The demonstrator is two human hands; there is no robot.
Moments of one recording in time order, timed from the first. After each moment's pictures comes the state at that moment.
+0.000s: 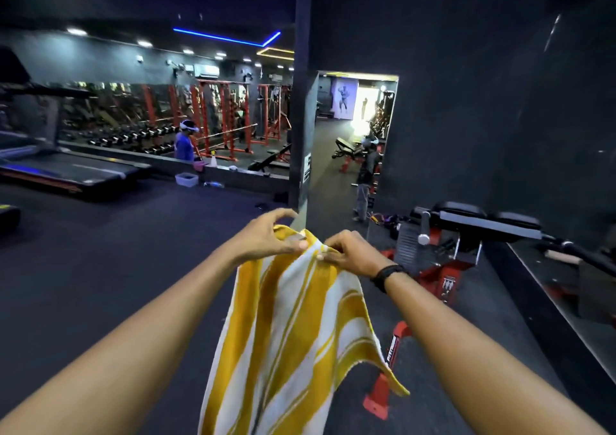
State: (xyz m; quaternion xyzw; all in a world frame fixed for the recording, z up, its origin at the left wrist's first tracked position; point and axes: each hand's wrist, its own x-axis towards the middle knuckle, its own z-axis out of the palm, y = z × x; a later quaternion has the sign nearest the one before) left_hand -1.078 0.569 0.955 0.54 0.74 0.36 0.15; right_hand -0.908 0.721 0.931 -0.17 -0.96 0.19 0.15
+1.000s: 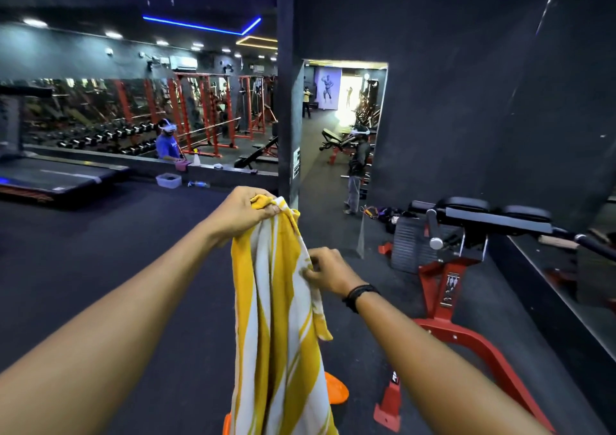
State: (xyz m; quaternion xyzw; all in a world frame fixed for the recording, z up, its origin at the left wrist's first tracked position) left_hand -1.191 0.643 0.982 0.54 0.68 0.47 0.16; right_hand -1.029 0.775 0.868 -0.25 -0.92 0.25 0.17
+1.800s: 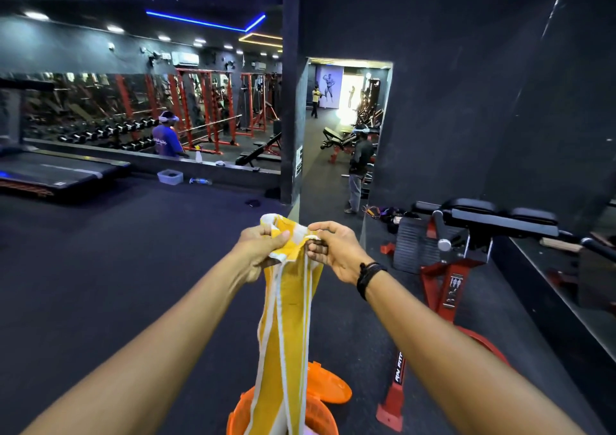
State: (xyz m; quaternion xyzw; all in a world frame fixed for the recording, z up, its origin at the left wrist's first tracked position) left_hand -1.179 0.645 0.924 0.23 0.62 0.65 0.36; right_hand -1.055 0.742 0.925 -0.32 -0.55 0.71 0.30
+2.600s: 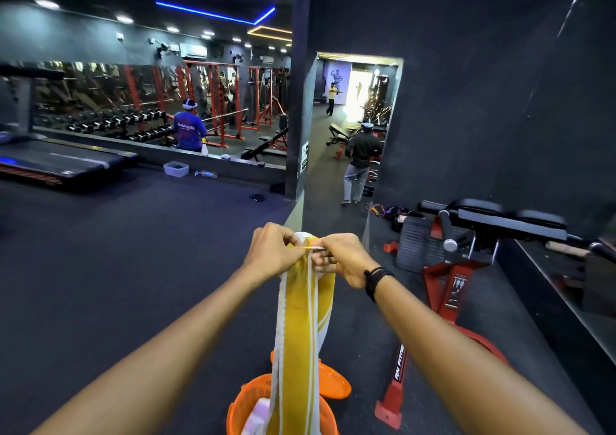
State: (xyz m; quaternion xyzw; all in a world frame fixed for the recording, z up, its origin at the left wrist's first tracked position) left_hand -1.160 0.634 0.923 0.46 0.80 0.39 0.04; right_hand -1.052 0.741 0.911 -0.36 -0.63 0.64 0.22
